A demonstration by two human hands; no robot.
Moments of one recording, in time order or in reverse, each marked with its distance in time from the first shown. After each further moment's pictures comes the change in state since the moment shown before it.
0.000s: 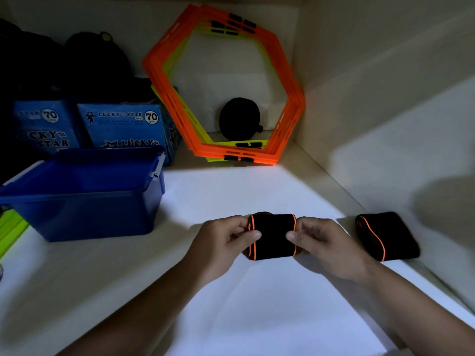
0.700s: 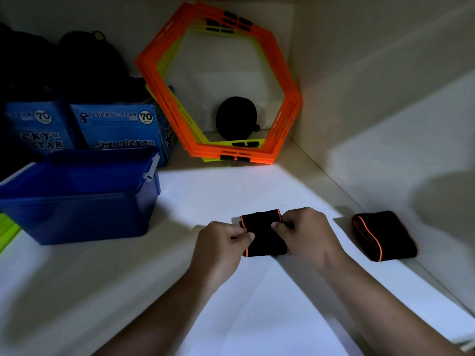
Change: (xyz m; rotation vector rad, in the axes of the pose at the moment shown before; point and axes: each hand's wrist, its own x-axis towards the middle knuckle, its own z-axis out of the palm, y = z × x) left_hand 0.004 0.006 0.021 -0.051 0.084 -0.316; right_hand 0.029 -0.020 0.022 -0.591 0.277 0.118
